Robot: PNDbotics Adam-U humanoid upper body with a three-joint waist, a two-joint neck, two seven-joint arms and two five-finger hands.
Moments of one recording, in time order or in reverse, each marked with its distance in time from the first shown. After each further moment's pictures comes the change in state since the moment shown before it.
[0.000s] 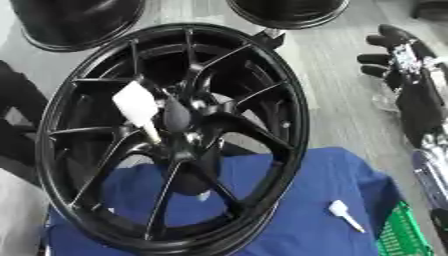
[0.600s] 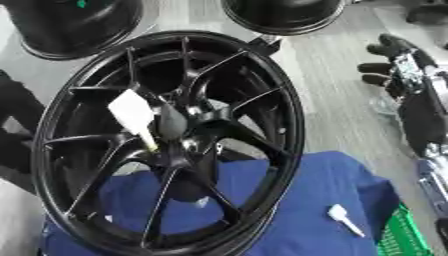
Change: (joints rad) left arm -0.200 -0.037 -0.255 0.000 0.021 -0.118 -0.158; right arm -0.008 0.000 0.012 0.000 0.000 0.008 0.011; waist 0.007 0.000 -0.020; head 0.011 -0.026
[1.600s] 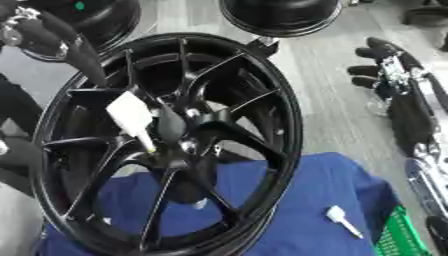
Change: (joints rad) left arm -0.149 -0.134 -0.151 0.009 -0.046 0.095 -0.280; right arm 0.012 0.000 -0.001 0.000 0.000 -0.001 -0.001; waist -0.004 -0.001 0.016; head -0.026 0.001
